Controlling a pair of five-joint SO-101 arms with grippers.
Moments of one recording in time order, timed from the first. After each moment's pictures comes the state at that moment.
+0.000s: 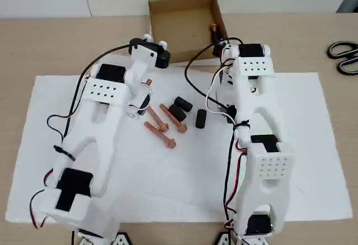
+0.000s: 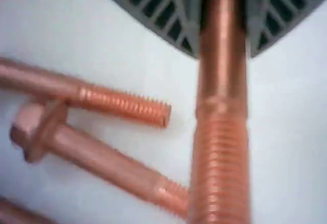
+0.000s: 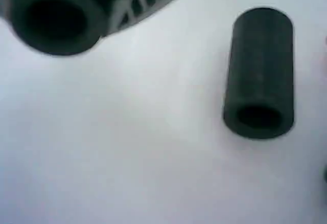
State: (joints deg) left arm 7.7 5.7 2.5 84.7 -14.6; right arm -6.0 34.7 -30.2 97.7 -0.9
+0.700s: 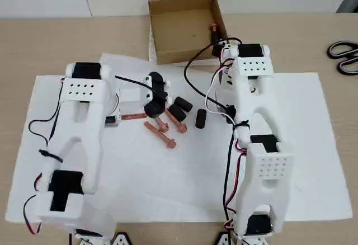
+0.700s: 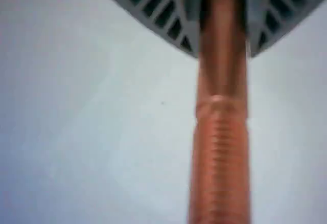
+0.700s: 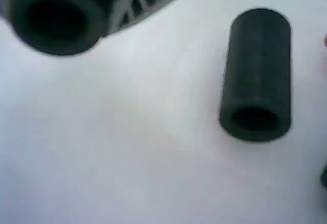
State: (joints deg) left arm -0.5 7.1 2.5 91.8 -77.2; right arm -6.3 34.7 -29.7 97.7 -0.9
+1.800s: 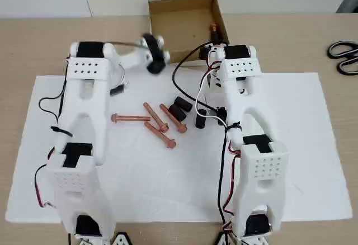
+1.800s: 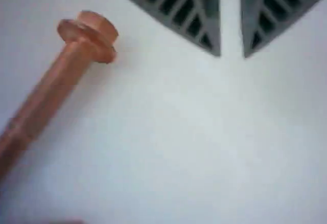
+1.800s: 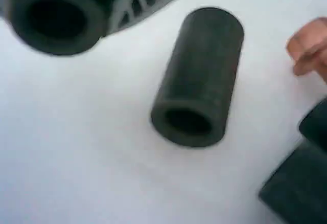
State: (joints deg) left arm -1.7 26.9 -28.9 91.3 -47.0; right arm -10.5 34.7 -29.5 97.8 -0.9
